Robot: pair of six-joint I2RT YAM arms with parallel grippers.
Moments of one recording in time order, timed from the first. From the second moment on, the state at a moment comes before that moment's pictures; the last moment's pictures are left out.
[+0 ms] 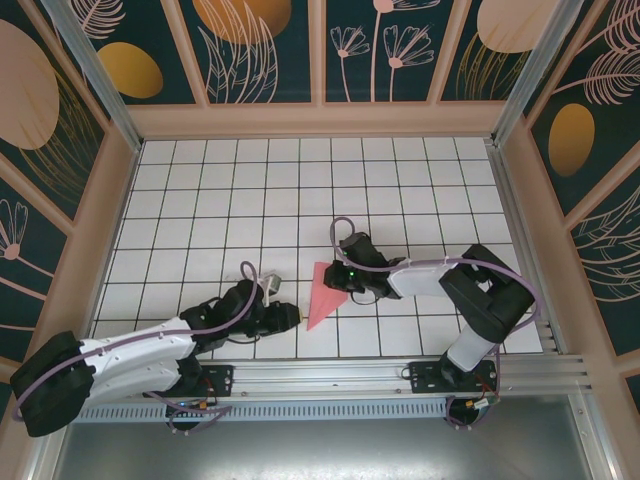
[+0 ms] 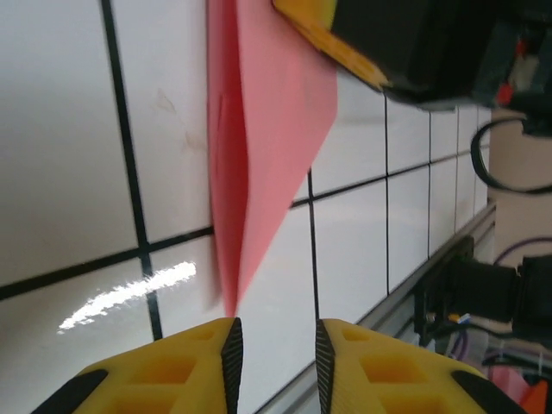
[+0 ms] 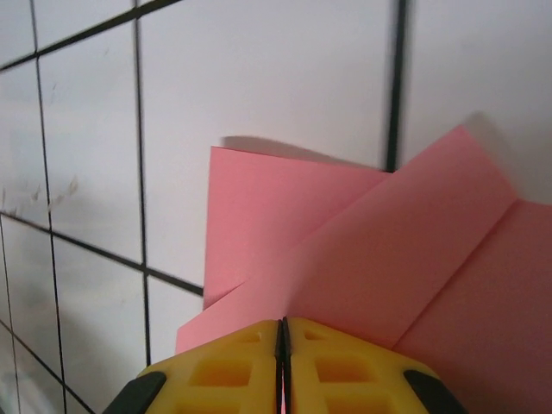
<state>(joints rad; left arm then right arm) -0.94 0.97 0.26 0.03 0.23 -1.12 0.80 1.65 0.67 0.12 -0.23 0.86</state>
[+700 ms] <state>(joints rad) -0.82 1.15 0.45 -0.02 0.14 -1.04 0.80 1.15 0.50 -0.05 0.03 0.98</state>
